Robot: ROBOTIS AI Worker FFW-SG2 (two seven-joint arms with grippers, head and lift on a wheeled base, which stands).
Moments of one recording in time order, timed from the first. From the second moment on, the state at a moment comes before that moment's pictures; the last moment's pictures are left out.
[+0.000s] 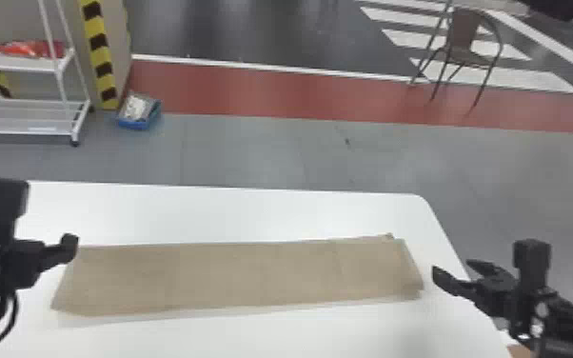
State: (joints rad) left arm 0.04 0.15 -0.01 -1.87 -0.05 0.87 0.06; right arm 0.01 -0.25 -0.61 -1.30 0.18 0.27 0.75
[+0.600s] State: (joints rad) left arm 0.23 0.16 0.13 -1.88 0.15 0.45 -0.03; right arm -0.02 -0.24 -0.60 -1.13 0.16 0.18 0.79
